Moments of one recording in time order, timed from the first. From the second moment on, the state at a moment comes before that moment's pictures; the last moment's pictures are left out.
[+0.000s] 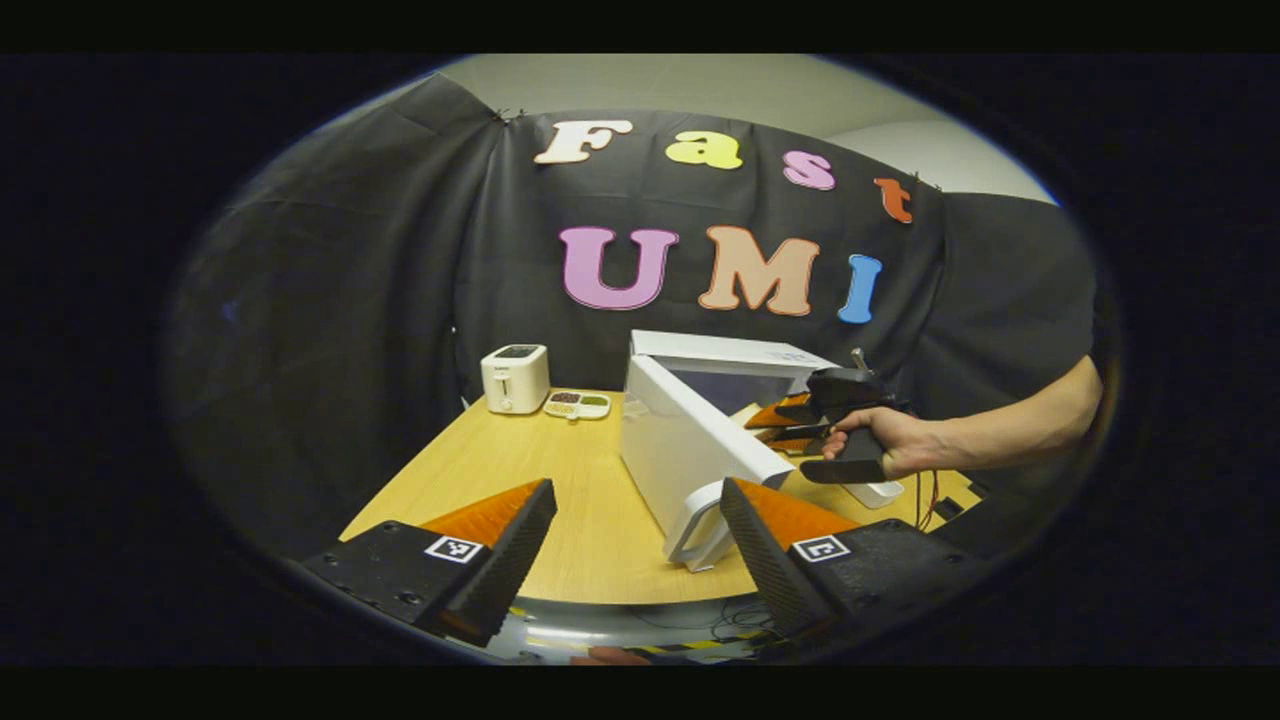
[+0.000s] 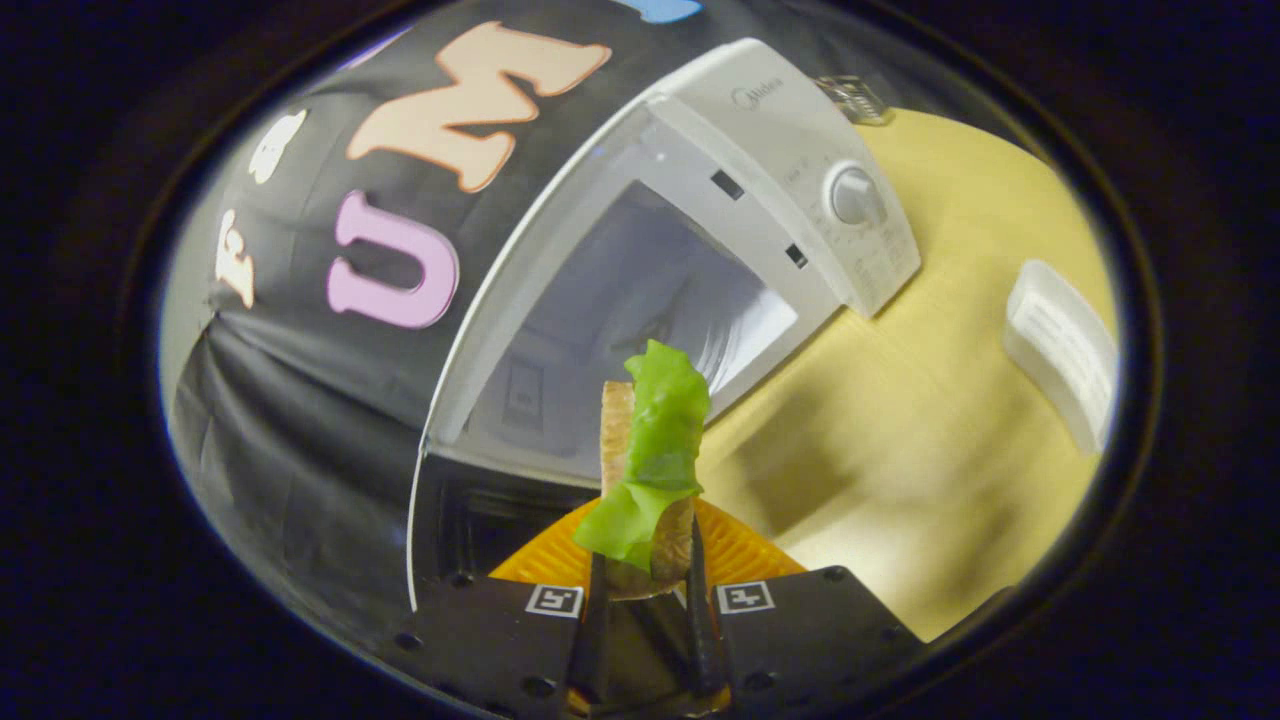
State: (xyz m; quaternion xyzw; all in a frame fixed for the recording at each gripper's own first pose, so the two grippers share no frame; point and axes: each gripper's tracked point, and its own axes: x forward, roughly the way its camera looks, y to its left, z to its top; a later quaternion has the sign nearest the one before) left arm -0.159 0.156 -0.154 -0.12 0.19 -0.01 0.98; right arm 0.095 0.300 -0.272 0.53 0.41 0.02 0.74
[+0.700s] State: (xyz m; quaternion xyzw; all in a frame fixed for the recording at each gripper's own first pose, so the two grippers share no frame) left arm -0.169 0.179 -0.195 -0.14 0.24 -0.02 0.96; right arm 0.209 0.332 -0.317 0.64 0.33 -0.12 0.69
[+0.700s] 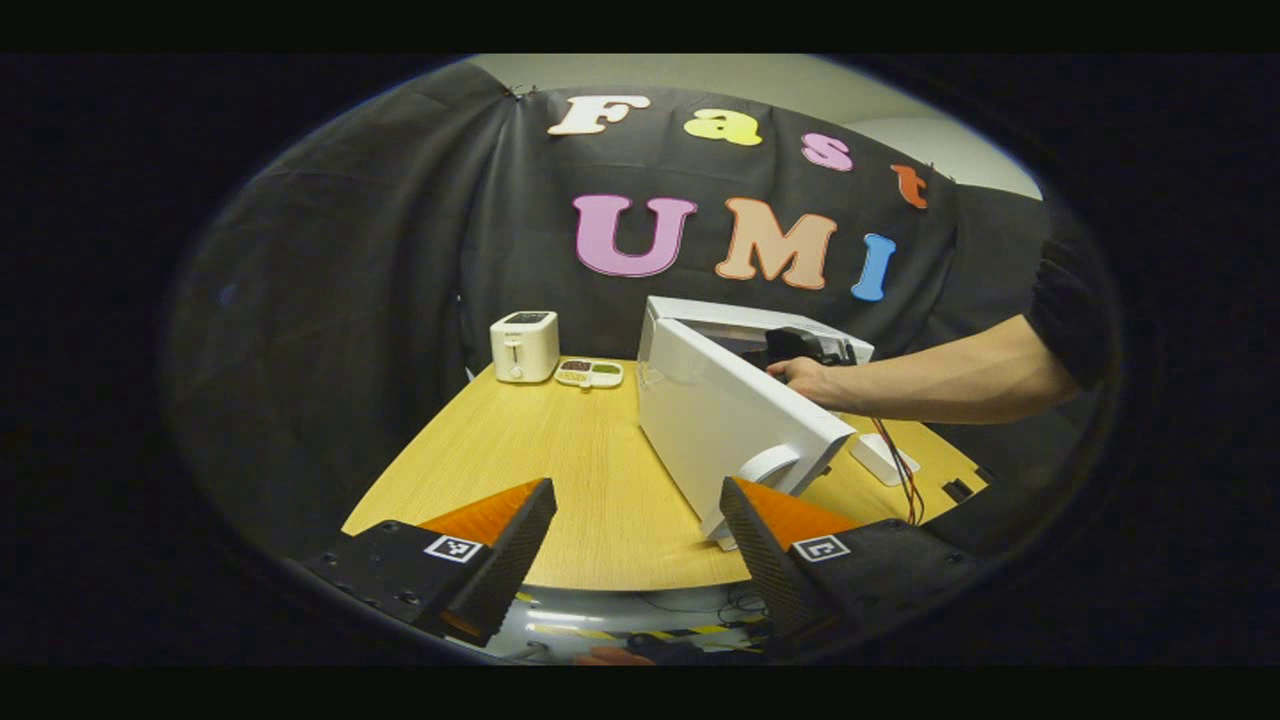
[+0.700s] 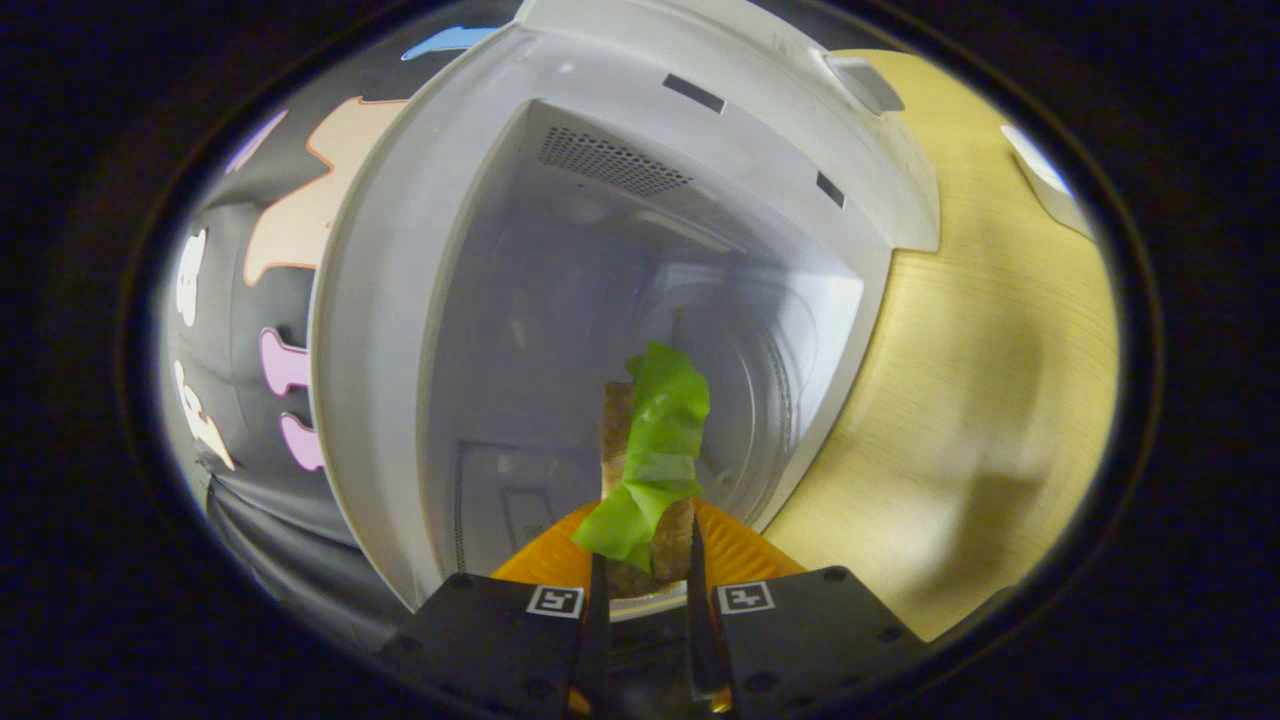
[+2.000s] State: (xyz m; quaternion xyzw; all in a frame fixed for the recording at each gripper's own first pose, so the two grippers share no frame) left arm -0.174 0.168 -0.205 -0.11 0.26 -0.04 0.96; right arm 0.186 0.310 -0.333 0.54 0.41 -0.18 0.71
